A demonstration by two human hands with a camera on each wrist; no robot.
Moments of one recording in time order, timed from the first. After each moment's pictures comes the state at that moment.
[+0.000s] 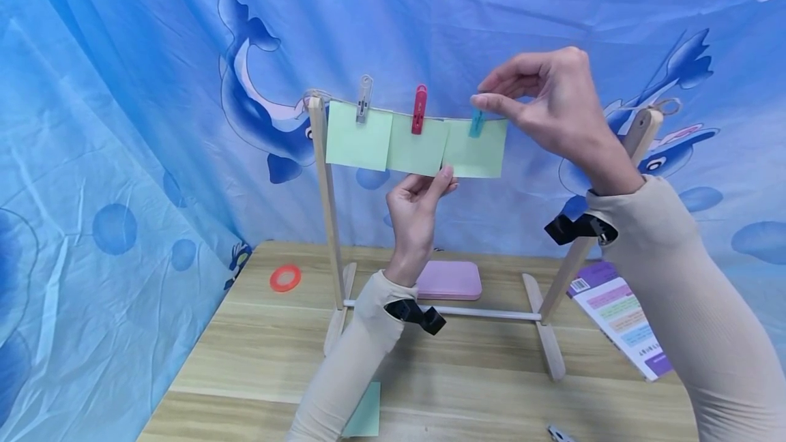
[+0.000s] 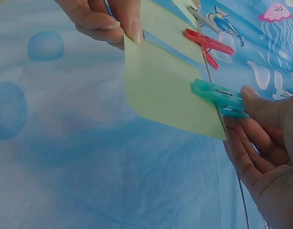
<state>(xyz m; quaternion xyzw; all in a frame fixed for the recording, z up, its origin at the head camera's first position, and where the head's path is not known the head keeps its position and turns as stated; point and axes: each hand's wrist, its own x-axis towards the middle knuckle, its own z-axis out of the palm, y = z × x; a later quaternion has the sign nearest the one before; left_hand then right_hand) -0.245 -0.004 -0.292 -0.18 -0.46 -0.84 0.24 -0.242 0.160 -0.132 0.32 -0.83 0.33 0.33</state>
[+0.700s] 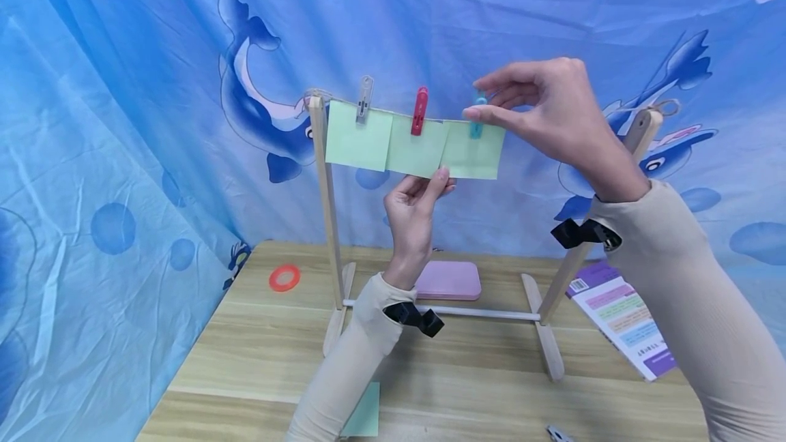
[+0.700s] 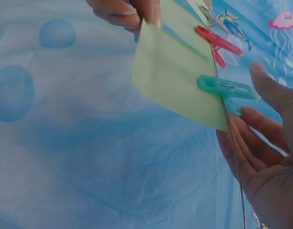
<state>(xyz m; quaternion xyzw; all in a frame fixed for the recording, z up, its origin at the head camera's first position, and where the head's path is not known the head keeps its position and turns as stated) -0.241 -0.006 -0.294 -0.19 -0.45 -0.84 0.25 -0.235 0.162 -0.136 0.32 -0.85 0.28 0.31</state>
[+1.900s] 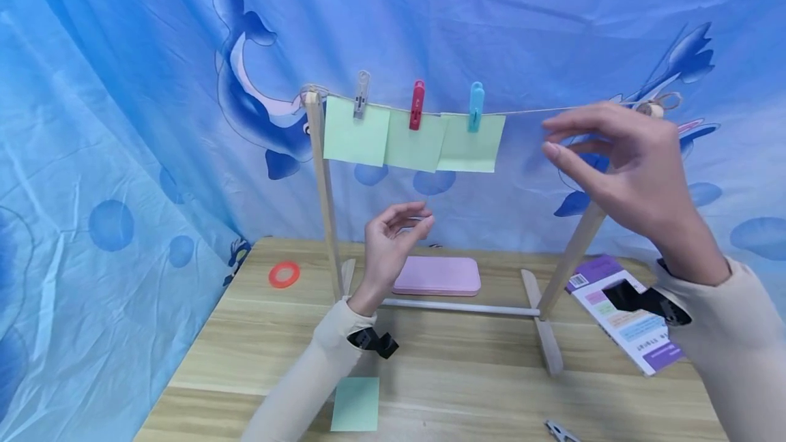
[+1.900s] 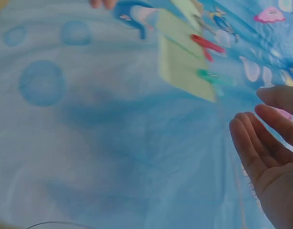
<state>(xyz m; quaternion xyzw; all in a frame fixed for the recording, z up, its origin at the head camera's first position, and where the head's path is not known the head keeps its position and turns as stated) -0.225 -0.056 -0.351 -0.18 -0.62 -0.74 0.18 -0.191 0.225 -0.186 0.37 -0.77 0.37 0.35</state>
